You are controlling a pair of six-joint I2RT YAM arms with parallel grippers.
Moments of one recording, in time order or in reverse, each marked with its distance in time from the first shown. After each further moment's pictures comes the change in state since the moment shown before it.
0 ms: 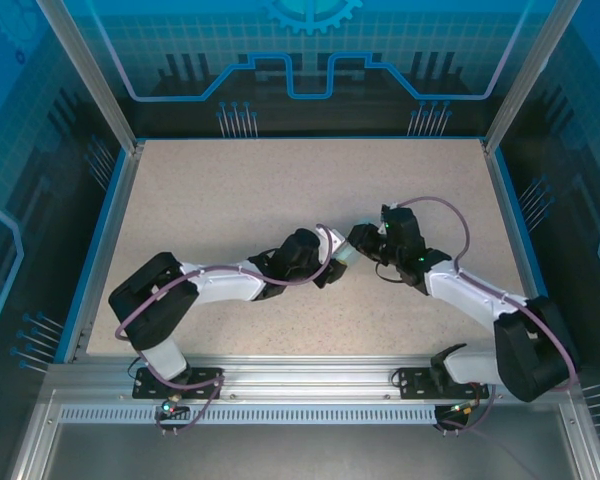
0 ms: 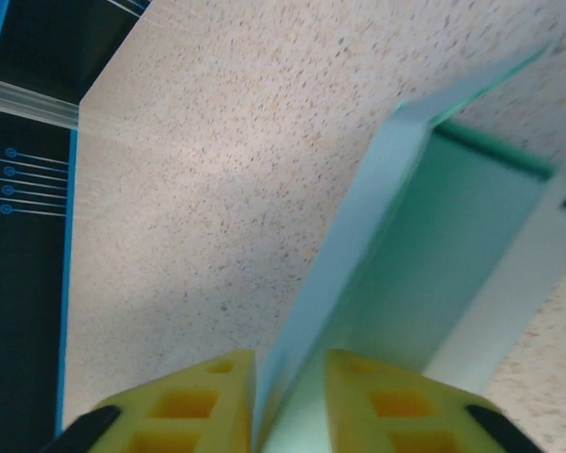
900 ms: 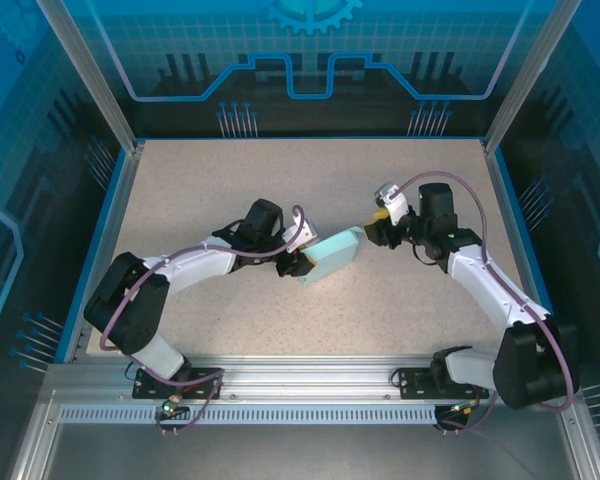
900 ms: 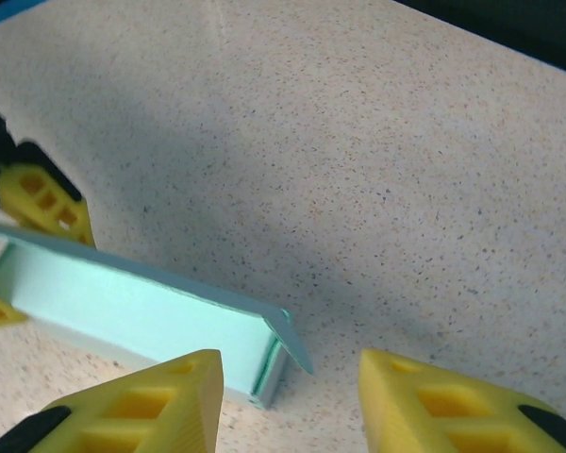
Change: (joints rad) left arm 0.278 -0.099 0.065 -0.412 0.489 0.425; right arm -0.232 -0.018 0.190 -0.274 -0.350 -1.241
